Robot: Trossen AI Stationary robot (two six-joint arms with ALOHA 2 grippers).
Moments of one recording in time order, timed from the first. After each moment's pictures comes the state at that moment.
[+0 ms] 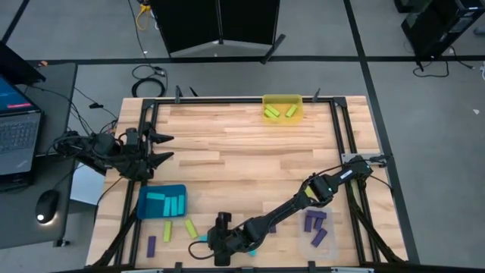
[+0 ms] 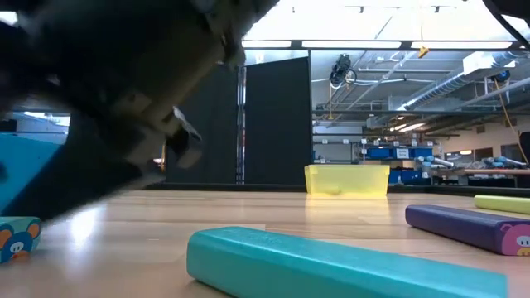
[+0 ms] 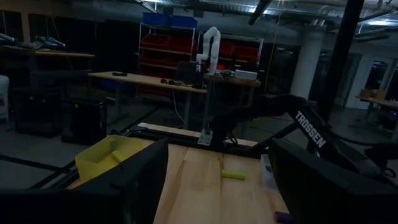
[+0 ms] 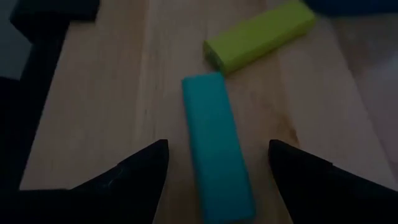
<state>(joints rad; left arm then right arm) -0.35 0.14 0.42 -0.14 -0.49 -0.09 0.50 2.62 2.16 -0.40 0.35 0.44</state>
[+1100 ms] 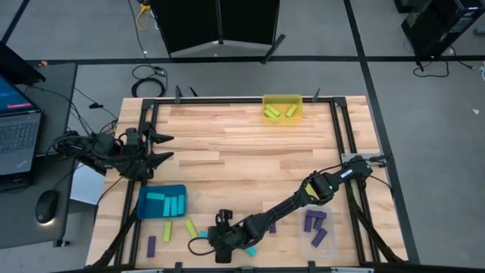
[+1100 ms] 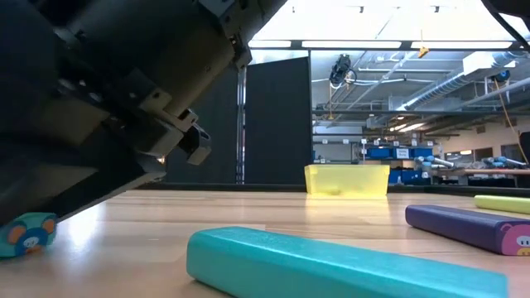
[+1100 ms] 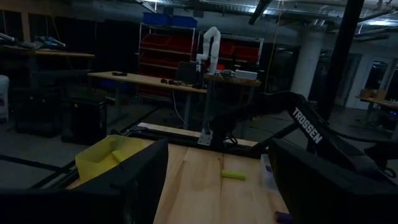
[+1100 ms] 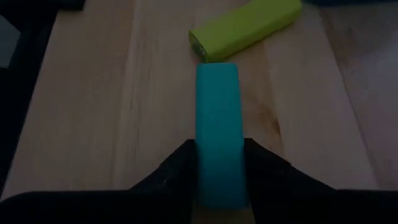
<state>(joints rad) -0.35 0.14 0.42 -0.14 -0.49 -0.09 0.48 2.59 2.14 -0.45 0.31 0.44</state>
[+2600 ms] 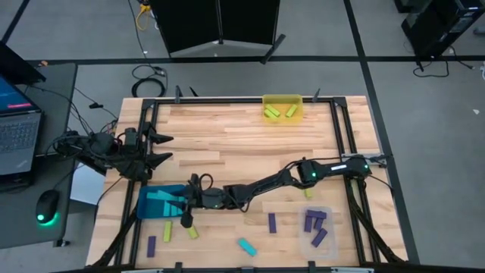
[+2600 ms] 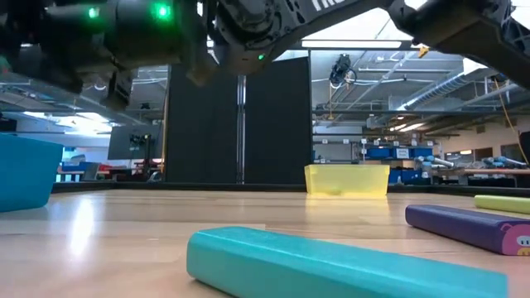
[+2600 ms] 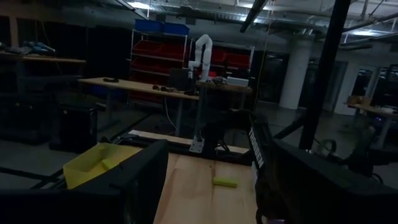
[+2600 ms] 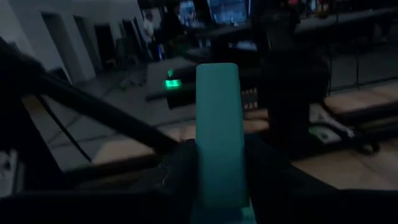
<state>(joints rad) -0.35 0.14 0.42 -0.10 -0.46 -0.08 0.25 2.70 2.23 0.44 0.32 0.23</state>
